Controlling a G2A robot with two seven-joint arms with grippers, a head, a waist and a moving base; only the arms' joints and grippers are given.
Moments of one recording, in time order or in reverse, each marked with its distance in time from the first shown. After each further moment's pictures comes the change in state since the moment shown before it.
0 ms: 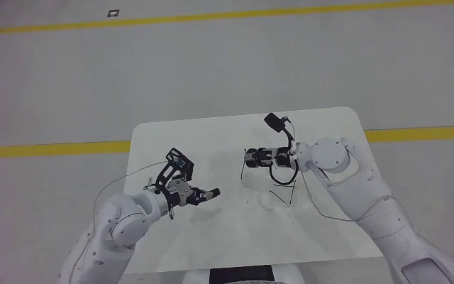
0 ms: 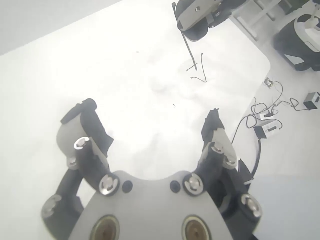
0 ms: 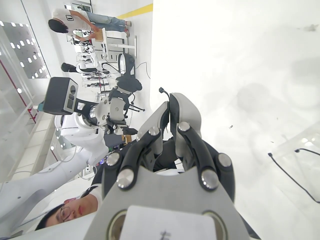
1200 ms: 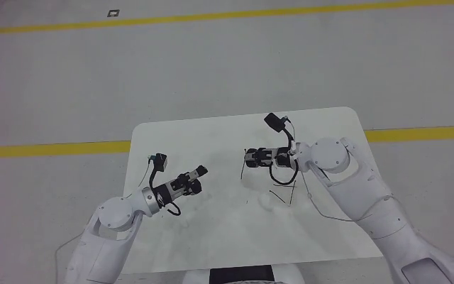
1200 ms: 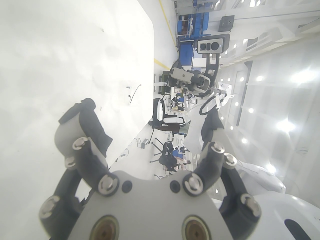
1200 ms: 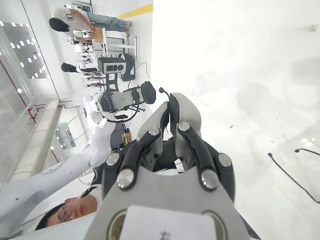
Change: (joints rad) left arm -0.028 -0.076 -0.077 0.295 -0.995 0.275 -0.123; right arm 0.000 0.000 0.000 0.000 0.000 0.000 0.000
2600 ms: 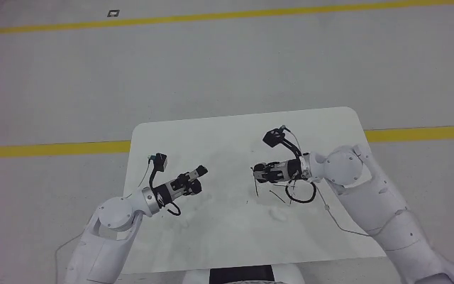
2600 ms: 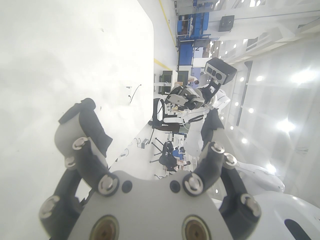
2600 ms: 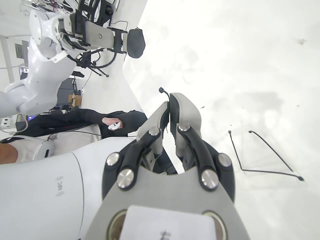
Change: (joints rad) left arm 0.000 0.000 0.000 0.000 0.000 0.000 0.000; right arm -0.072 0.044 0.067 -0.104 -0.196 -0.355 0.192
